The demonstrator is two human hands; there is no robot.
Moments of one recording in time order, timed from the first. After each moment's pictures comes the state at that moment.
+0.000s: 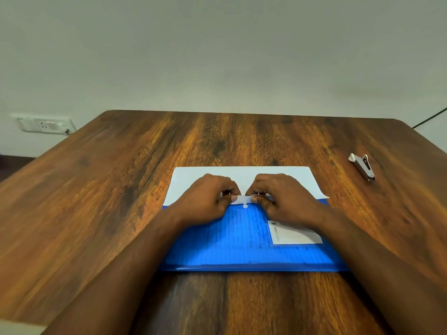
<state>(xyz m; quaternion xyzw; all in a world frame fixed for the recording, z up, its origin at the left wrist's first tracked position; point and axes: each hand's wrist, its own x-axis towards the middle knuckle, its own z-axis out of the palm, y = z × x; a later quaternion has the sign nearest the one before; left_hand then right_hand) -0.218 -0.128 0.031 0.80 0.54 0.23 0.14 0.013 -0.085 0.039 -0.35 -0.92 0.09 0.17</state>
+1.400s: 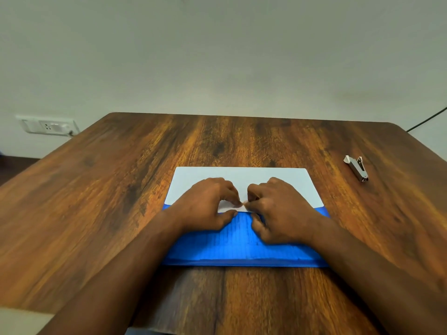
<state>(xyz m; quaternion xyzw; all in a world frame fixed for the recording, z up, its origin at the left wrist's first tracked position) -0.215 -0.151 0.041 0.84 0.50 0.18 0.08 0.013 -0.126 0.051 -0.32 -0.94 -0.07 0.05</state>
